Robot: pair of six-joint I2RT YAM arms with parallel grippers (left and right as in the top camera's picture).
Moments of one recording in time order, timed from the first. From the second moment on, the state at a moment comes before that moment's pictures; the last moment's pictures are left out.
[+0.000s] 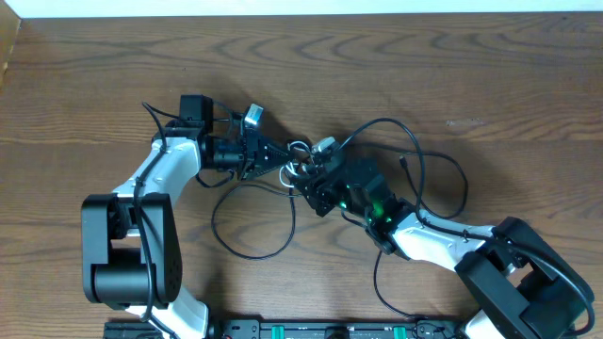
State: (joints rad) left arm -0.02 1.79 1.04 -0.57 1.23 -0.27; right arm 0.72 1.71 0.64 0.61 -0.24 0.33
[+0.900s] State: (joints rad) left arm -0.02 1.79 1.04 -0.53 1.18 -0.25; right arm 0.64 1.44 0.63 0.70 -0.41 0.59
